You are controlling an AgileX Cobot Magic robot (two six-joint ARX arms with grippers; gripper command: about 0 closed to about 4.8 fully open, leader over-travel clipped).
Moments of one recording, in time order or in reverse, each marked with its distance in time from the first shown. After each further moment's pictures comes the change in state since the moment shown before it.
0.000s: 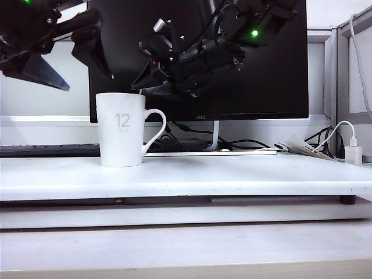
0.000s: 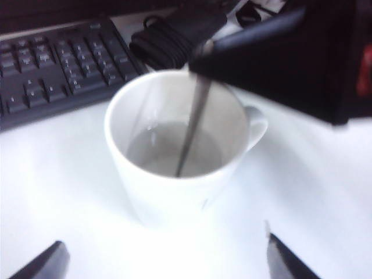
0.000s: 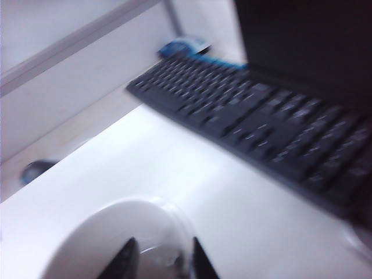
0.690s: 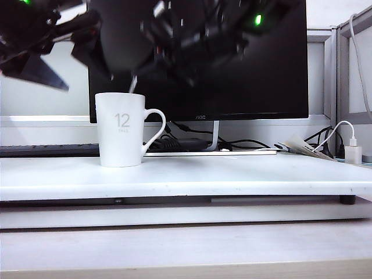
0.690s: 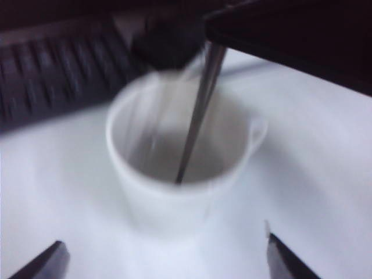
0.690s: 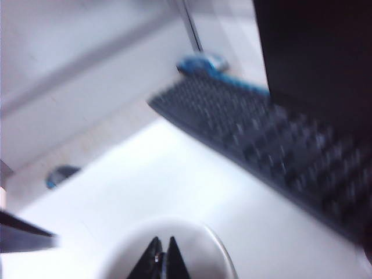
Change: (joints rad) left arm 0.000 0.000 0.000 0.021 -0.003 0.001; right arm 0.005 -0.060 0.005 -0.010 -0.067 -0.012
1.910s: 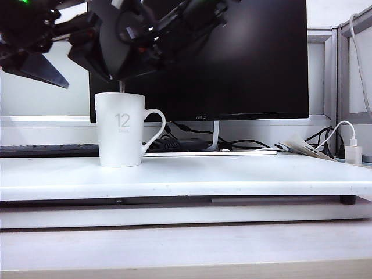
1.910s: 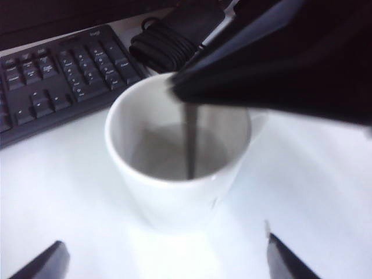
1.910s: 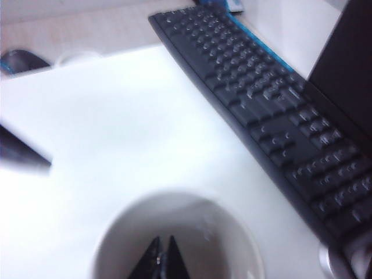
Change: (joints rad) left arm 0.001 -0.011 0.000 -0.030 -0.001 0.088; right arm 0.086 0.021 0.218 -0.527 0.126 -0.553
